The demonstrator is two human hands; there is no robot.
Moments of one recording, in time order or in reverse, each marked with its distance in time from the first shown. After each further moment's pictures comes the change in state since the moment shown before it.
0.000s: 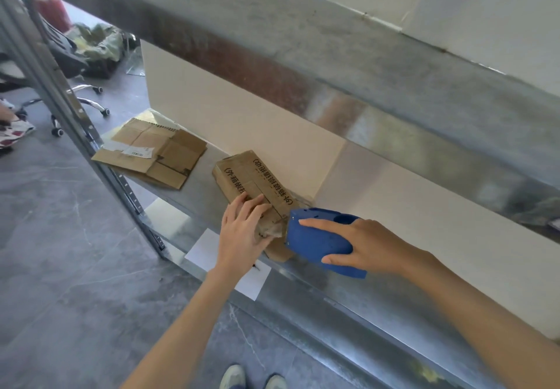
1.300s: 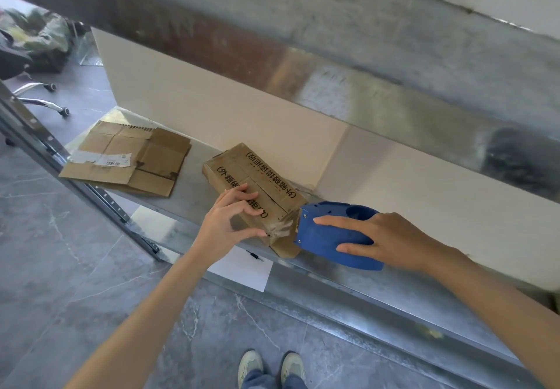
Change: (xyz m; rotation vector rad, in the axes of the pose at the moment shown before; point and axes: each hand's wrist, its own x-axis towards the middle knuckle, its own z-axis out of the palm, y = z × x) left_hand 0.031 -0.072 -0.012 -0.586 -0.209 0.102; right_hand -0.008 -0.001 0.010 0.005 0.040 0.138
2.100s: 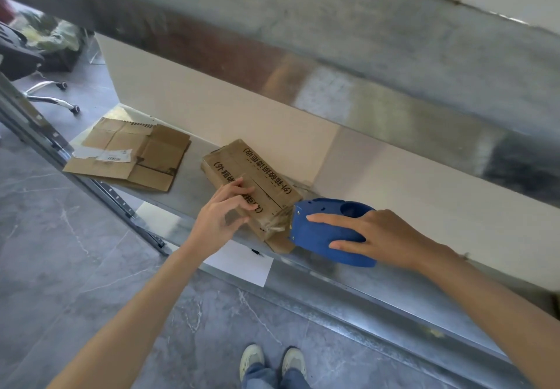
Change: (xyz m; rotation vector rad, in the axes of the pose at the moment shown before) left_hand -0.001 0.002 -0.002 0.106 -0.015 0.046; right_hand -0.003 0.004 0.002 0.022 0.034 -0.043
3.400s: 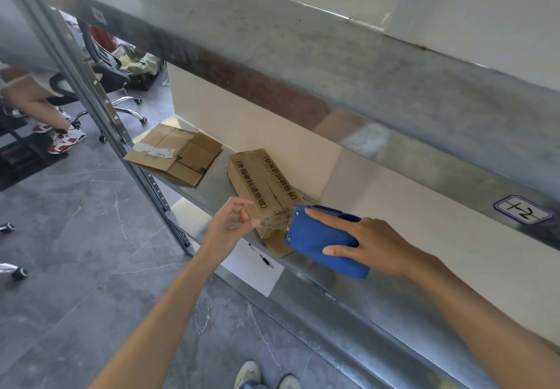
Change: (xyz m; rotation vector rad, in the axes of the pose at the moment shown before) left_hand -0.032 0.089 0.011 -0.296 0.253 -0.483; right_hand -0.008 0.006 -0.016 0.153 0.000 -0.134
